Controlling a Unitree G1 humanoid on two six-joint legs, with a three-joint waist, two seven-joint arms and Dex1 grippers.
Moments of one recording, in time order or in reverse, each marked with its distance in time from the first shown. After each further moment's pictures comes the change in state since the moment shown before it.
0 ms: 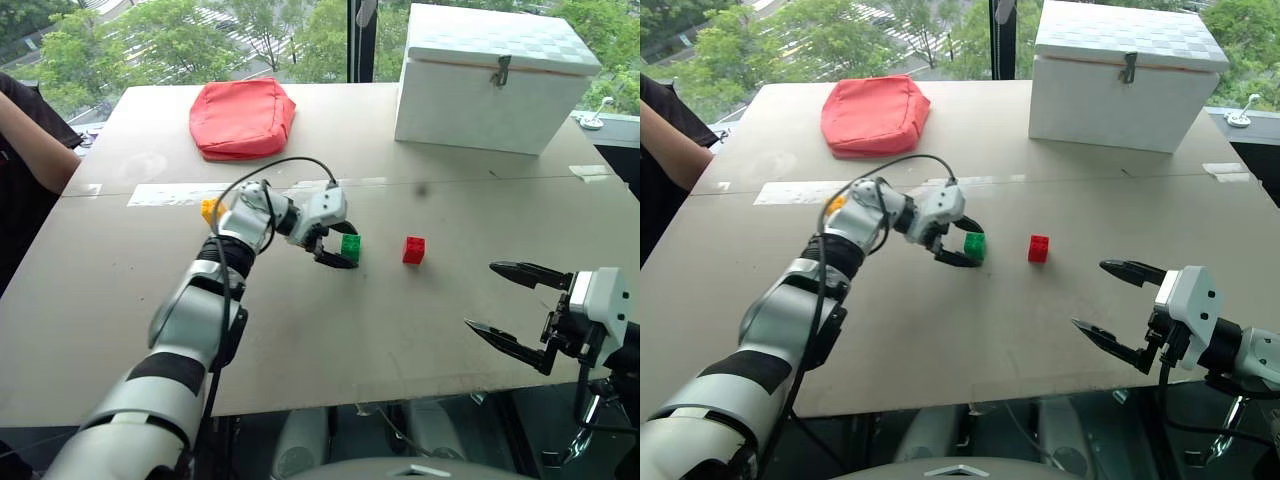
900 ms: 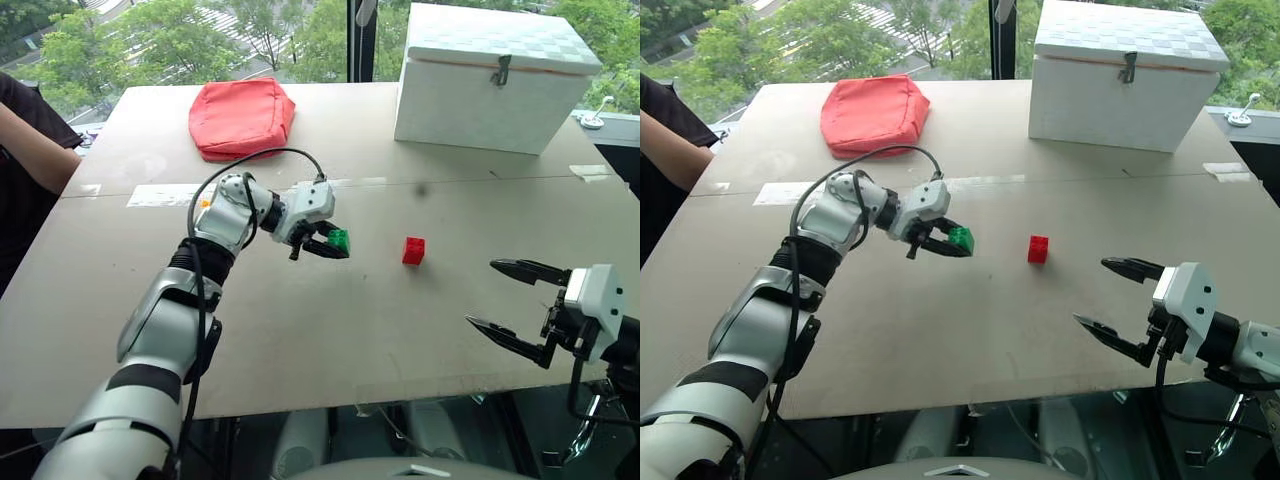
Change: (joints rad) left arm 0.072 0.056 -0.085 -0.188 -0.057 0.104 -0.004; right arm -0.030 0.005 0.013 0.049 -0.055 -0.023 0.034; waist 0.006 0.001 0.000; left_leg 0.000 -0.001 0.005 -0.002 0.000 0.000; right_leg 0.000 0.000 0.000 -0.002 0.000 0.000
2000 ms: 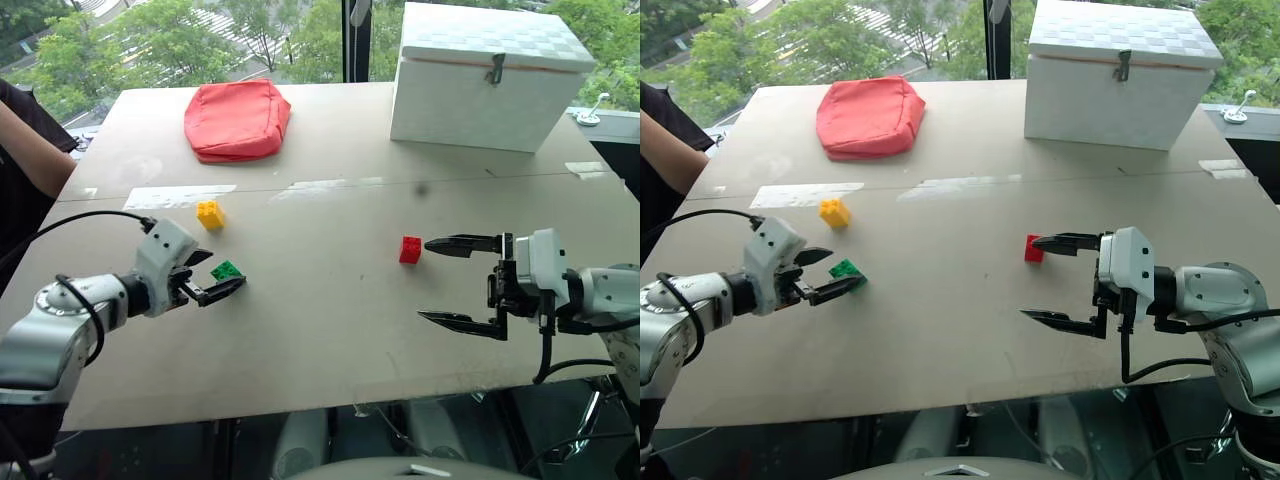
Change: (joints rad) left arm 0.918 0.499 0.541 -0.943 -0.418 0.600 0.640; right arm -0.410 0.043 0.272 0.071 -0.014 0.070 0.148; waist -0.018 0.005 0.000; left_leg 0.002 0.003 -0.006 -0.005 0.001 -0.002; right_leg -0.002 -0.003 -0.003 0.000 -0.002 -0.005
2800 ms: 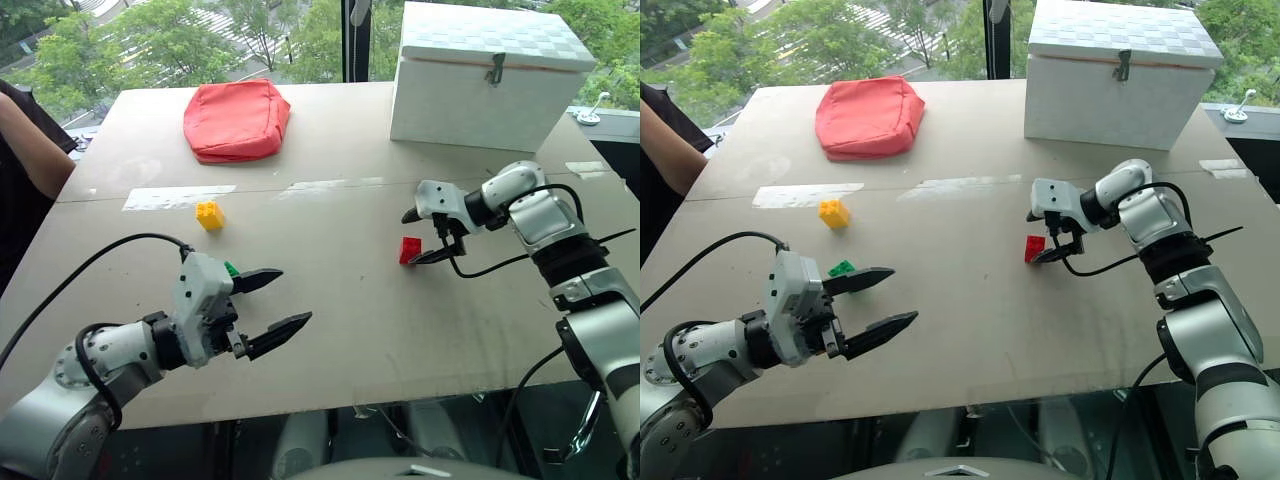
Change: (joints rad) left arm 0.340 -0.212 0.184 -0.555 -0.288 -0.034 0.070; right arm -0.790 0.123 0.453 1.089 -0.580 -0.284 0.350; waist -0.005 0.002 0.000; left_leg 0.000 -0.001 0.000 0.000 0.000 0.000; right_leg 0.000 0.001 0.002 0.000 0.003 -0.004
